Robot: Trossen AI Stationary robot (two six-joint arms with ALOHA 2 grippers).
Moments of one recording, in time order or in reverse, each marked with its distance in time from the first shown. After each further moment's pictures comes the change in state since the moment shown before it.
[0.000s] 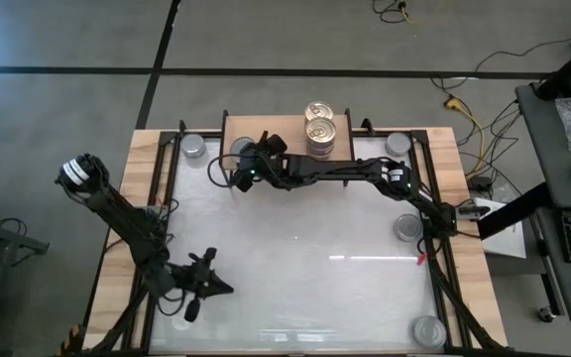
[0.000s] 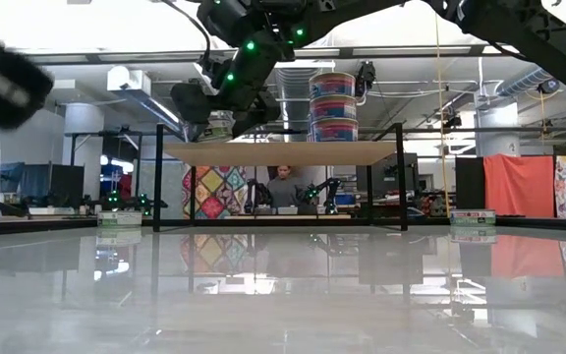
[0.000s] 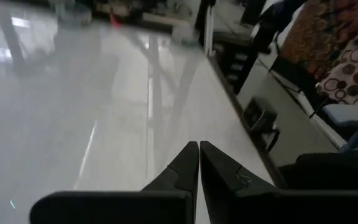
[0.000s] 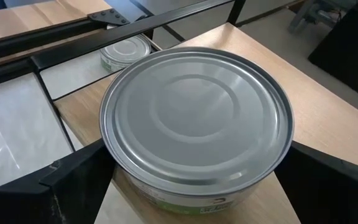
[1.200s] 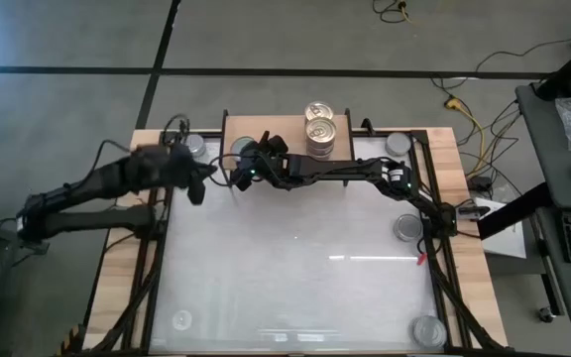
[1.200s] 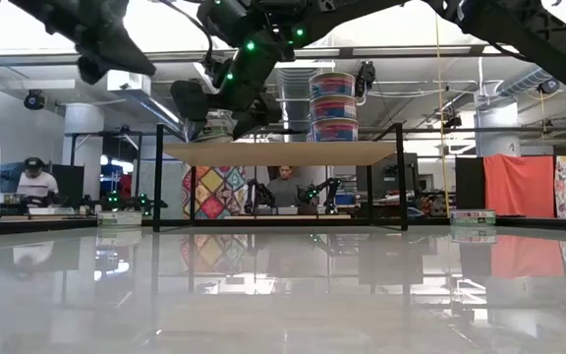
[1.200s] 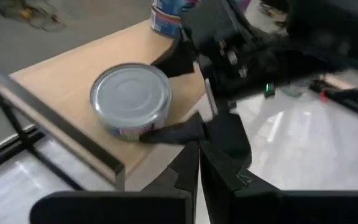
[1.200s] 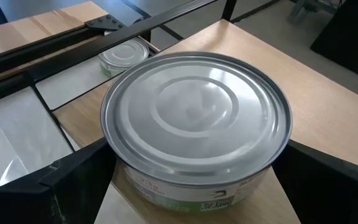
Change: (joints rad) left arm 1.270 -0.619 0.408 -1.131 0.571 0.226; right arm 0.000 -0.002 0.000 0.000 0.001 0.078
